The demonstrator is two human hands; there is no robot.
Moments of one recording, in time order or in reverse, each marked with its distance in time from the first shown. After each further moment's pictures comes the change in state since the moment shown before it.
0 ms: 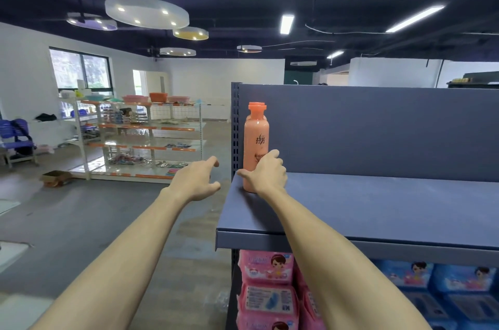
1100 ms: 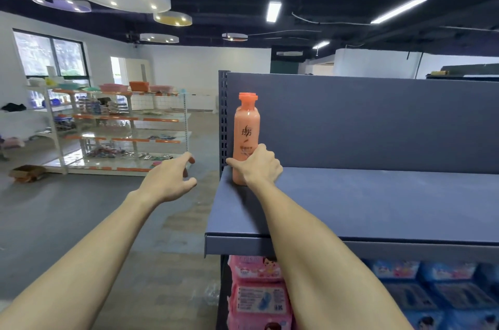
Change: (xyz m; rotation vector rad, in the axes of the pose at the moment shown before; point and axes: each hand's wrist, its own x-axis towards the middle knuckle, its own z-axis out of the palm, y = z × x) left_hand 0.007 -0.036 0.012 -0.095 0.033 -0.004; right_hand 0.025 -0.002 0.015 -0.038 0.050 0.086
